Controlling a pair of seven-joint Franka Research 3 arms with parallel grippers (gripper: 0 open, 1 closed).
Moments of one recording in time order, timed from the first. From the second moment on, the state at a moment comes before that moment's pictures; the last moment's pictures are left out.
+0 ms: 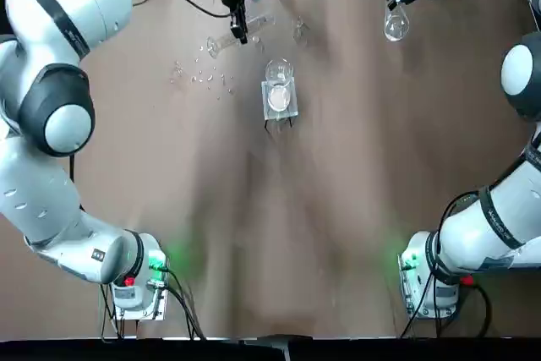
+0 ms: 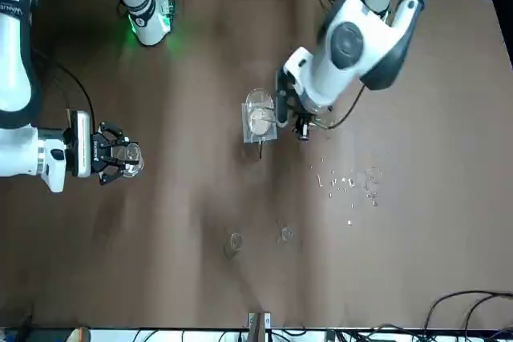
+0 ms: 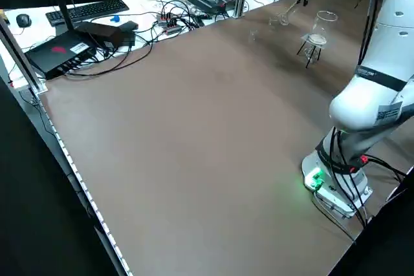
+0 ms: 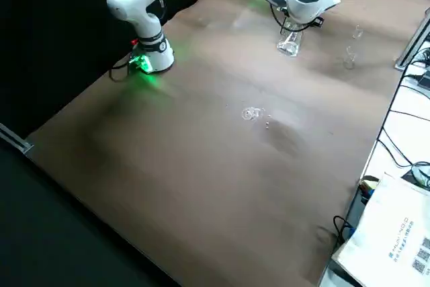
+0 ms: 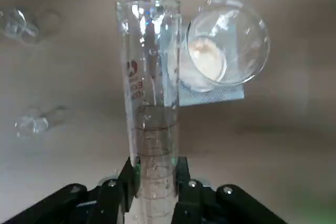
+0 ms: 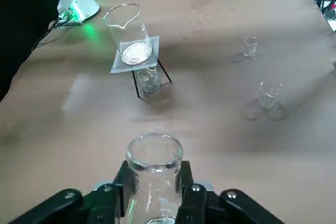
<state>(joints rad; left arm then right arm) -0.31 0.32 -0.31 -1.58 -0.17 1.90 1.03 0.03 0.37 -0.09 -1.56 0.76 1.57 -1.80</state>
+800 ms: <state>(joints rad) 0.07 0.43 -0.31 -1.59 -0.76 1.80 1.69 0.15 0.30 -0.09 -1.55 0.64 1.57 -1.56</state>
